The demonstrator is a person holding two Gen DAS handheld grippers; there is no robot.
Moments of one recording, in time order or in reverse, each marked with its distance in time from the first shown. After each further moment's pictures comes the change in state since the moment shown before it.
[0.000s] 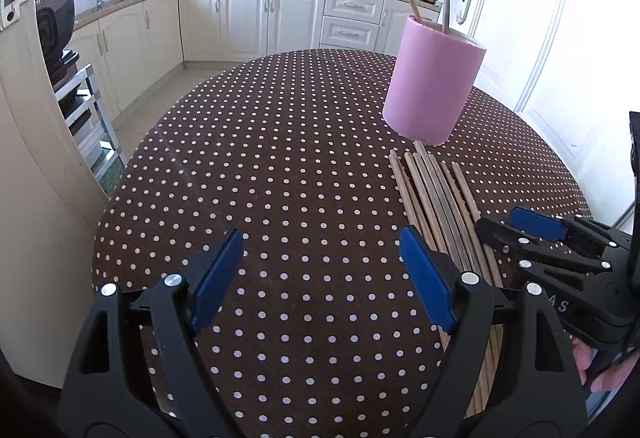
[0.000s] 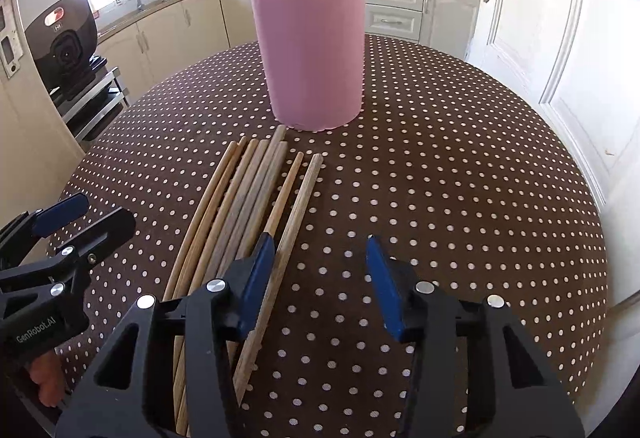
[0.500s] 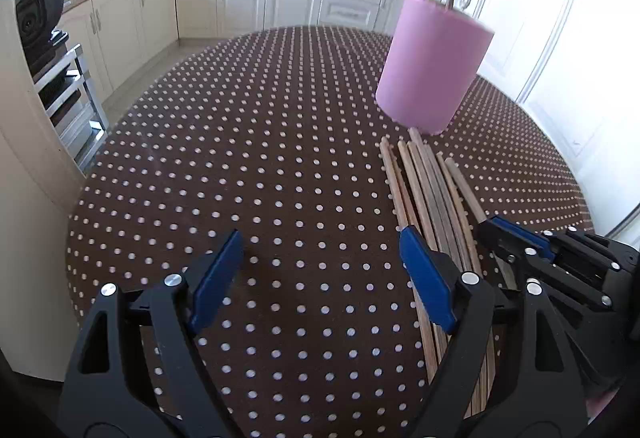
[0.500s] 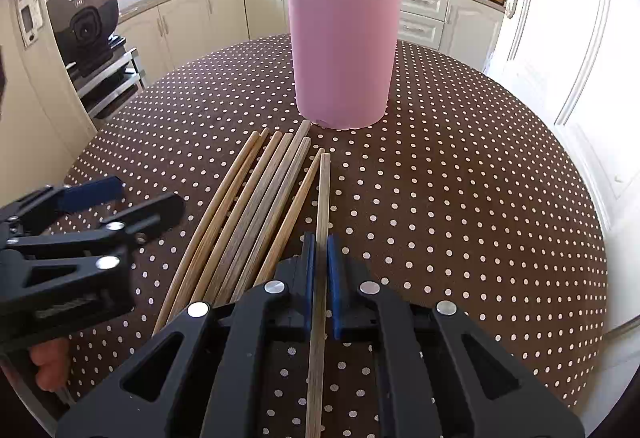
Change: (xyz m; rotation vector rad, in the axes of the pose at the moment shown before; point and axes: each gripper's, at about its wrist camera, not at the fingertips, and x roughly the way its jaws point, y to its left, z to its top) left arm 0.024 -0.011 0.008 -0.020 0.092 -0.008; right arm 0.002 0.009 -0.001 -0.081 -0.008 0.036
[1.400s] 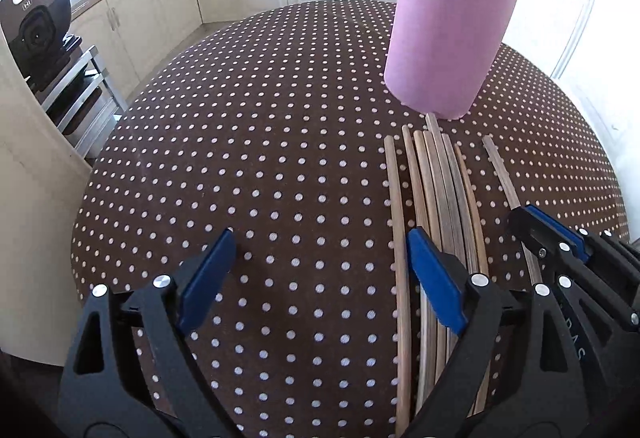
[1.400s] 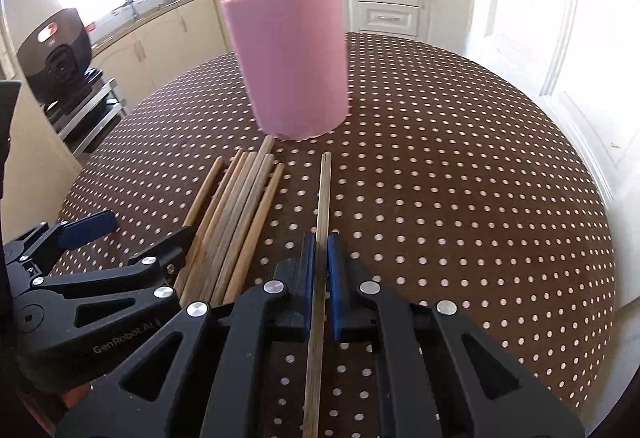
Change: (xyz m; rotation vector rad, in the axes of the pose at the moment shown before) left arm 0.027 -0.040 0.020 0.024 0.086 0.142; right arm 0.001 -0.023 0.006 0.133 -0.005 -0.016
